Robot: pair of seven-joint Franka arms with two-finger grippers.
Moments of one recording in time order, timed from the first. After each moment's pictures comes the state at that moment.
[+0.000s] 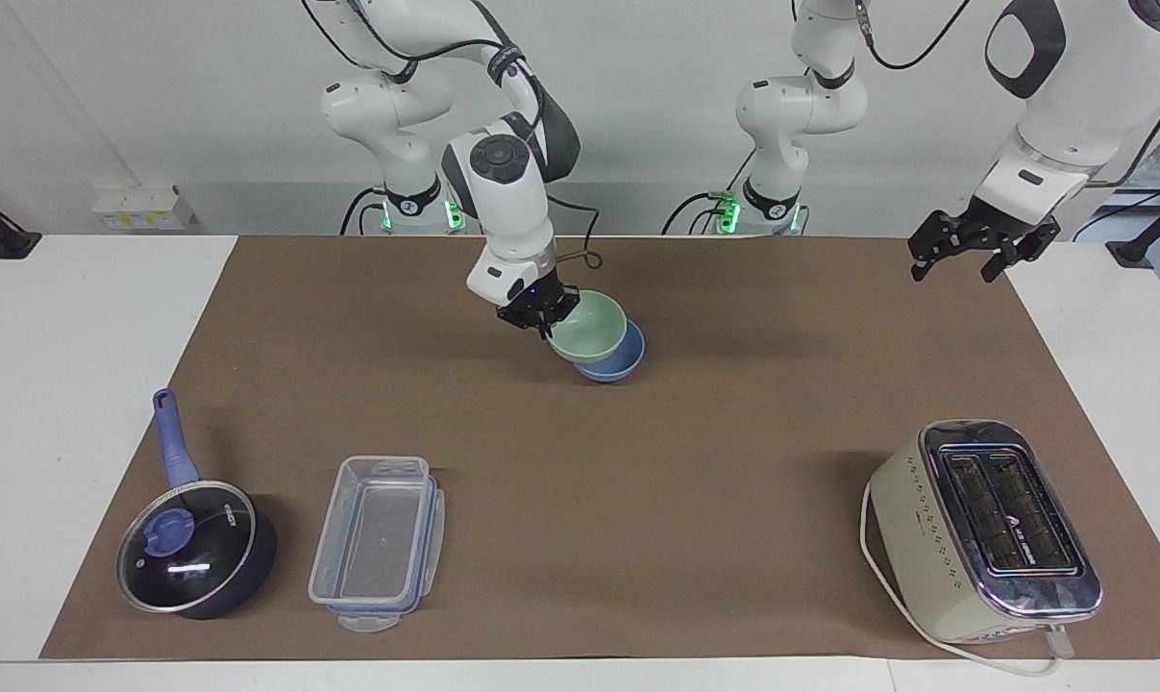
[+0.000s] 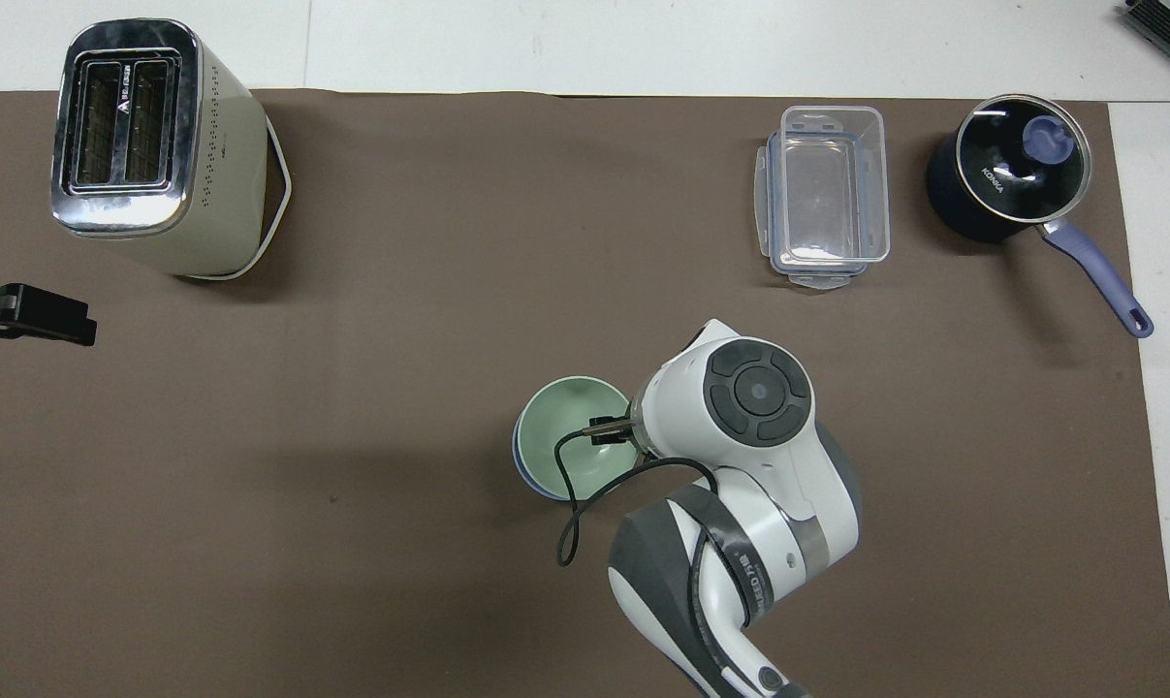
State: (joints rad) left arm 0.00 -0.02 0.00 -1.63 0.00 1.59 0.08; right arm 0.47 0.13 0.09 -2.03 0.15 2.20 0.38
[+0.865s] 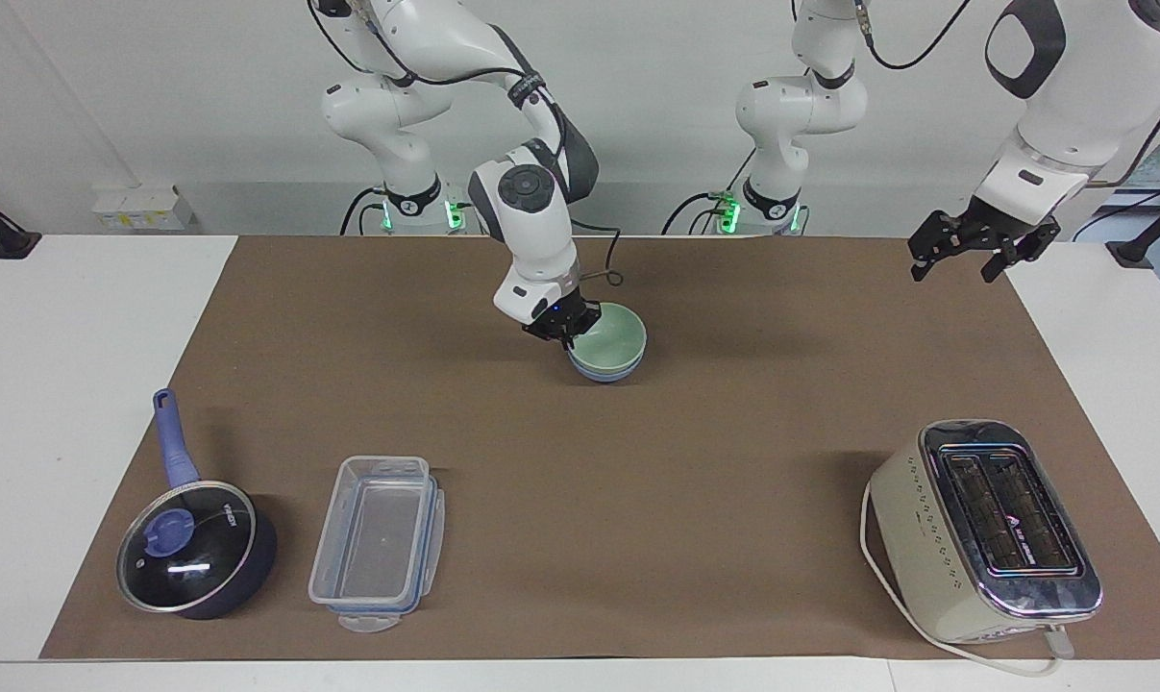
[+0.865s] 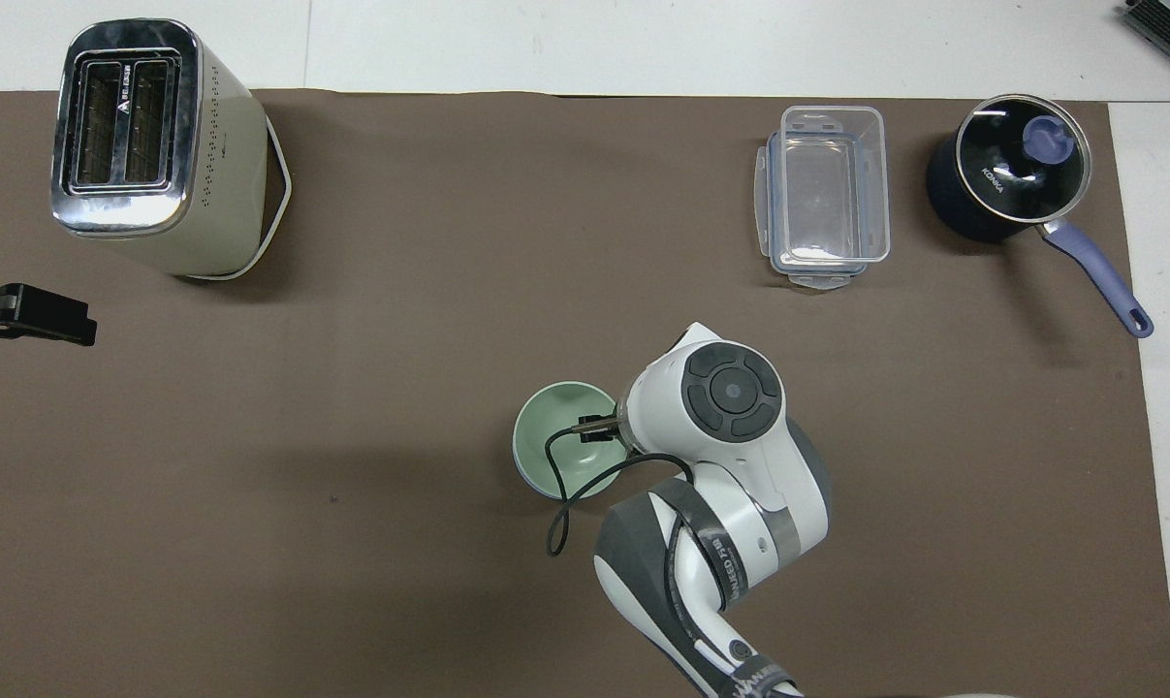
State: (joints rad) left arm 0.00 -0.02 0.00 -1.63 0.00 1.59 0.08; right arm 0.48 0.19 0.09 -2.04 0.15 2.27 0.38
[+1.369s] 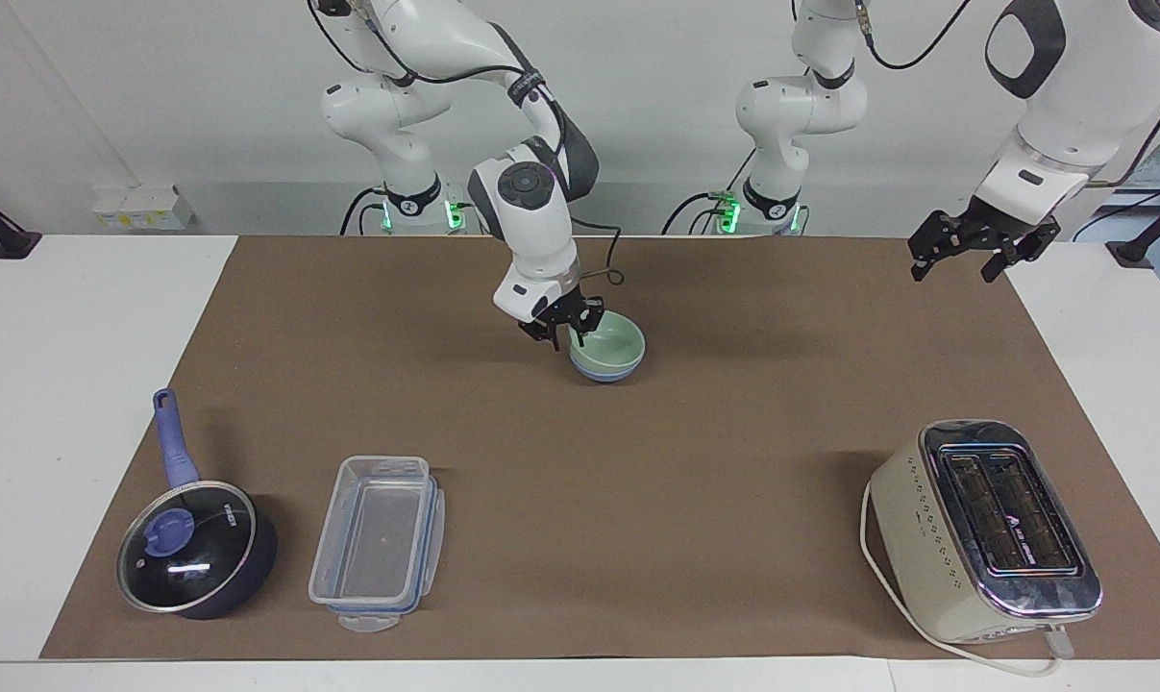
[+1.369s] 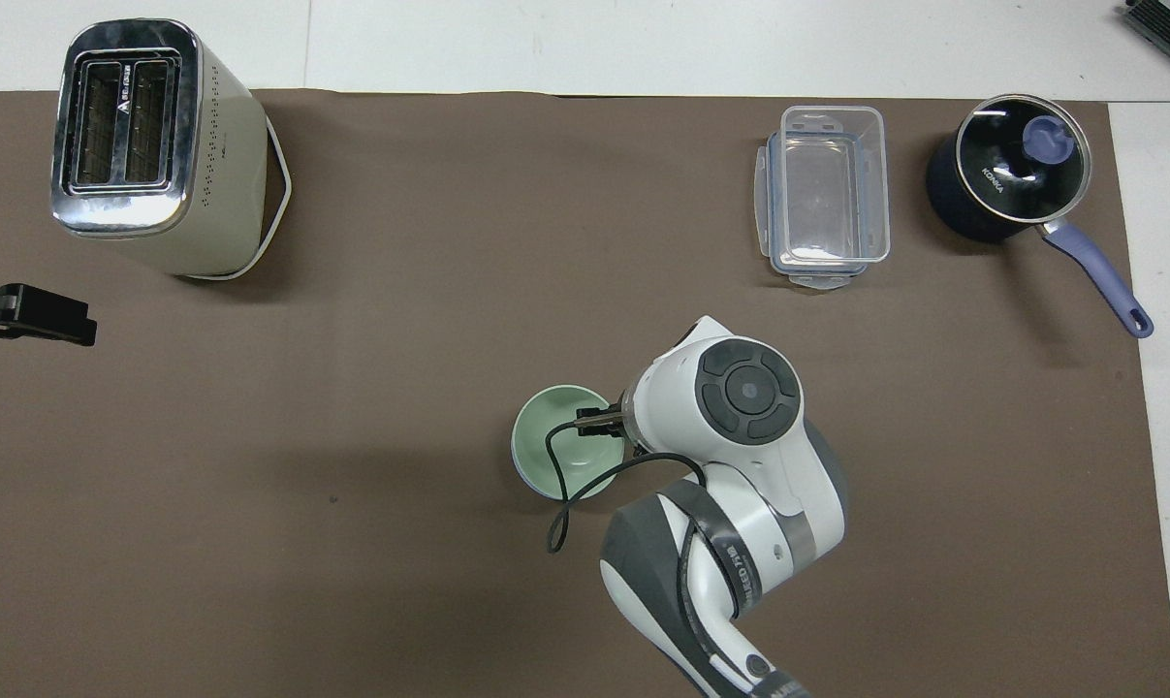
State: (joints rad) left arm 0.00 -0.02 0.00 -1.63 0.00 1.59 0.08; right arm 0.47 0.14 0.09 -2.02 0.15 2.24 0.41
